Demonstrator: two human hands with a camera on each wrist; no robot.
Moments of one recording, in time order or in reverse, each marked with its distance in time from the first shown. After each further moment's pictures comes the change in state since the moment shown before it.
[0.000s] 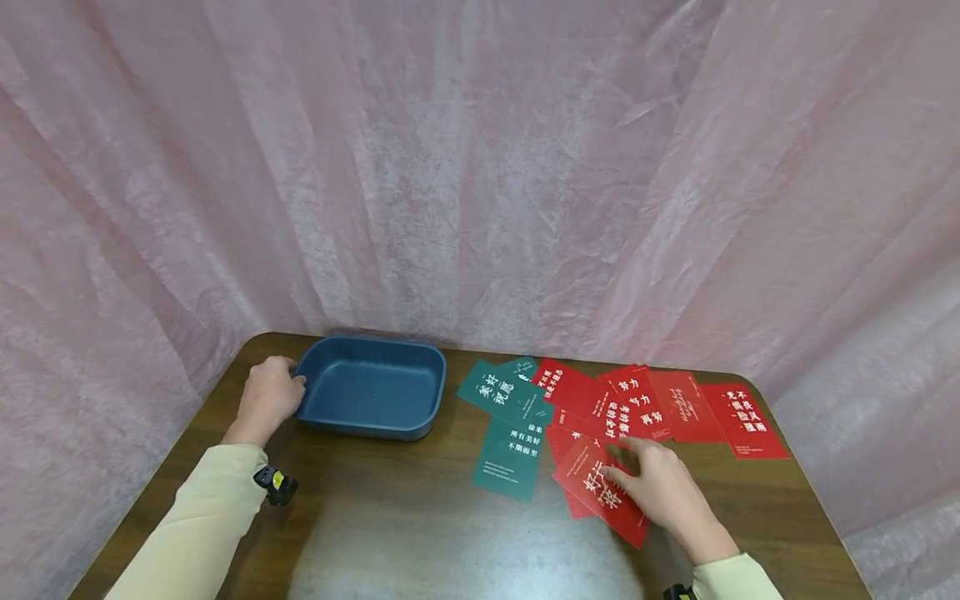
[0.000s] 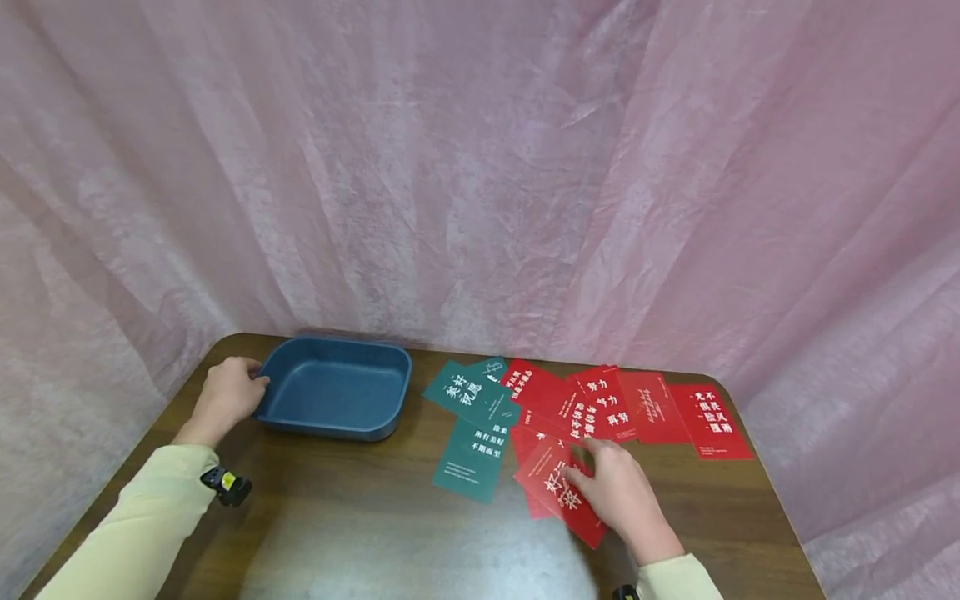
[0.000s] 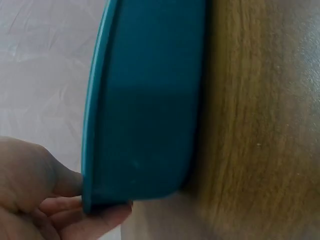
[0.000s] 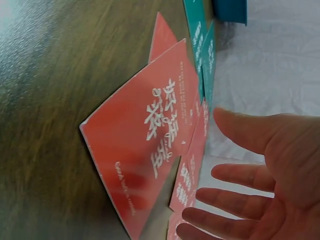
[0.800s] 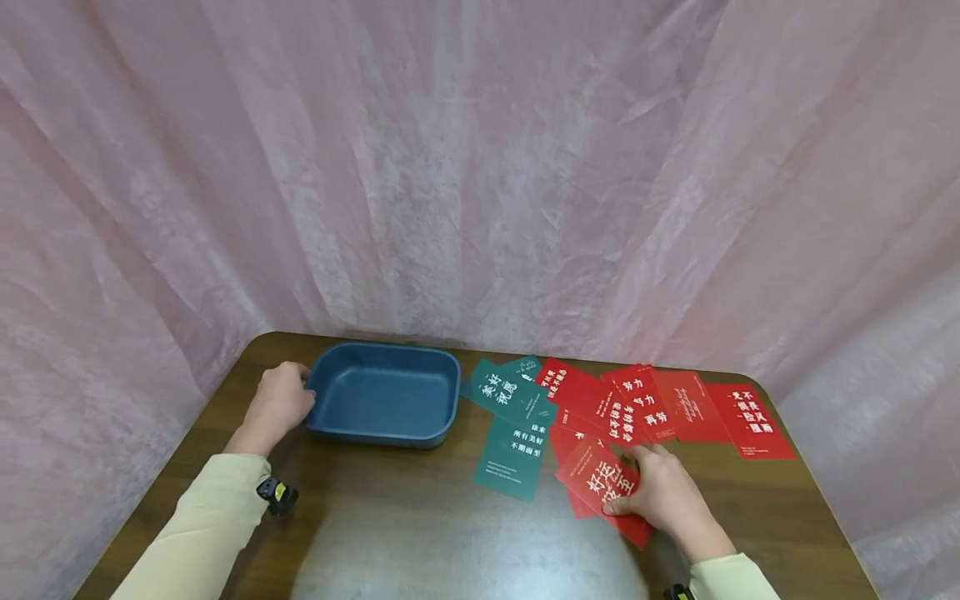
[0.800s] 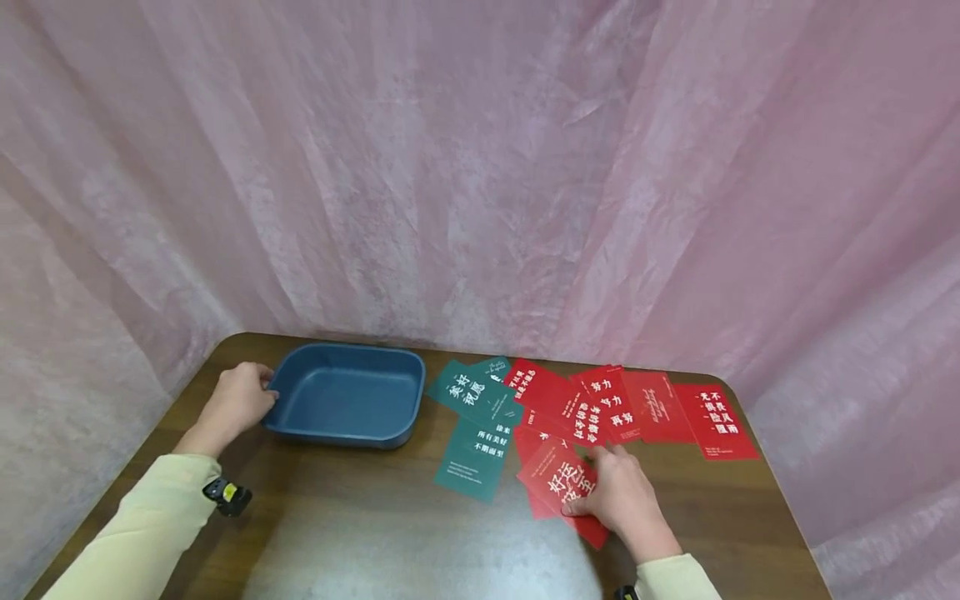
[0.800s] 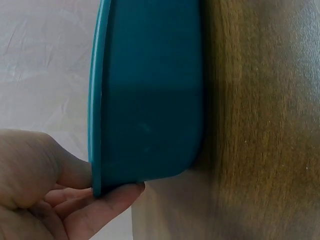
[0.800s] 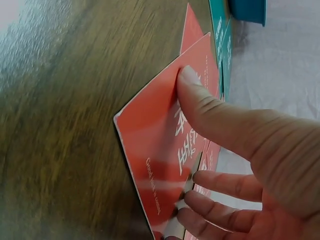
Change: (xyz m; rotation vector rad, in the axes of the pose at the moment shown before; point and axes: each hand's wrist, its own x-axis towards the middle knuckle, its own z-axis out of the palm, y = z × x) left_hand -0.011 0.009 0.001 0.043 -0.062 0.080; right_hand 0.000 0.012 0.015 -0.029 -0.076 0.057
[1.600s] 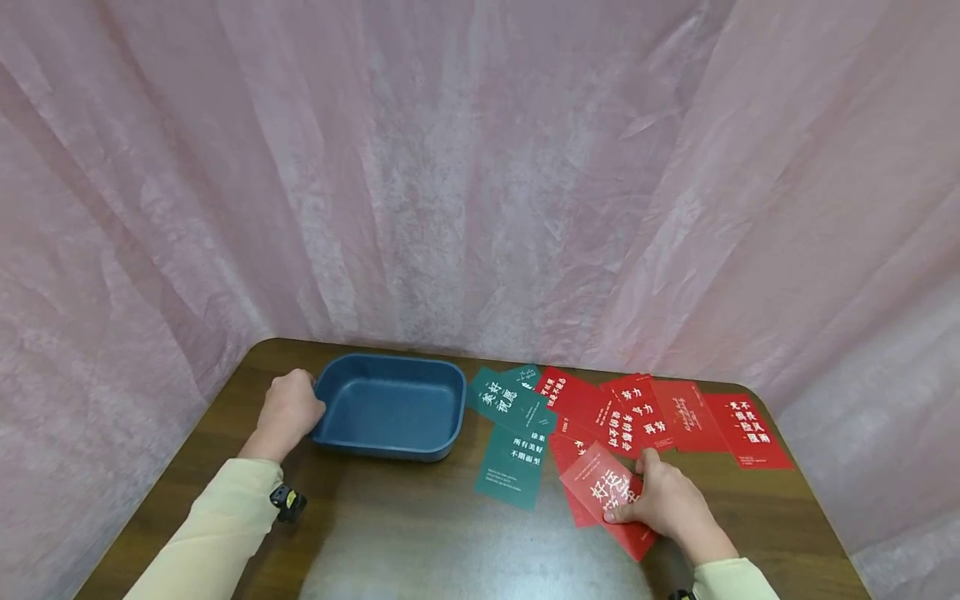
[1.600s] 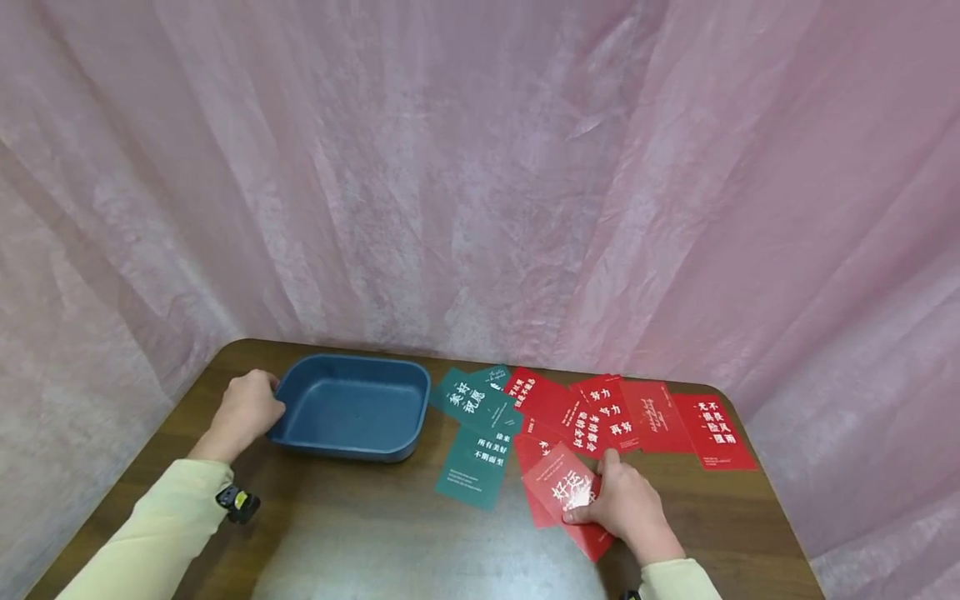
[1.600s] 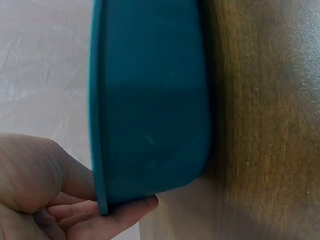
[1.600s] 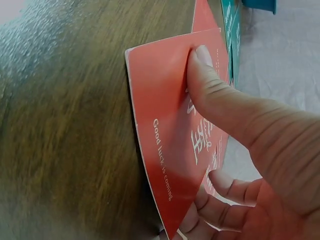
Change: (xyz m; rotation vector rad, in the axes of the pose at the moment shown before) left_hand -0.007 0.015 0.007 -0.013 0.044 -0.084; right_hand 0.005 0.012 0.001 -0.001 -0.096 0.134
